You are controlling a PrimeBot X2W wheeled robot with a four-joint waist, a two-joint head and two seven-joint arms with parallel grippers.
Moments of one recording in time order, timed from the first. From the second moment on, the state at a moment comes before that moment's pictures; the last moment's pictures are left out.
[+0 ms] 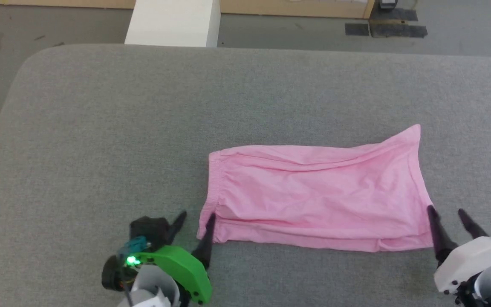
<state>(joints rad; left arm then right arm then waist) -0.13 0.29 -0.55 0.11 -0.62 0.17 -0.01 0.04 -0.05 -0.22 -0.03 0.23 0.13 0.31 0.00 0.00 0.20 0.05</state>
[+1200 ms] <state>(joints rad) -0.21 0.09 -0.07 0.11 -0.22 -0.05 -0.26 -0.36 -0.07 -0.27 0.39 0.19 0.13 0.60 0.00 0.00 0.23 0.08</state>
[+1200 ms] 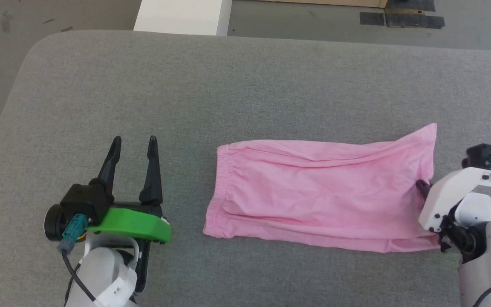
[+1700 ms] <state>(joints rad) -0.20 0.06 -0.03 0.14 -0.20 -0.09 -0.26 -0.23 -0.05 -0.43 0.16 0.13 0.13 0.52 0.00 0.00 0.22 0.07</state>
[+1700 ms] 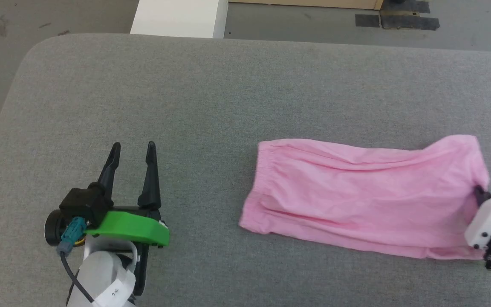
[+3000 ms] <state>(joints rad) -0.20 0.05 -0.04 0.16 -0.21 -0.10 -0.26 -0.37 -0.05 0.37 0.11 0.24 0.13 0.63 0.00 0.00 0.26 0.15</state>
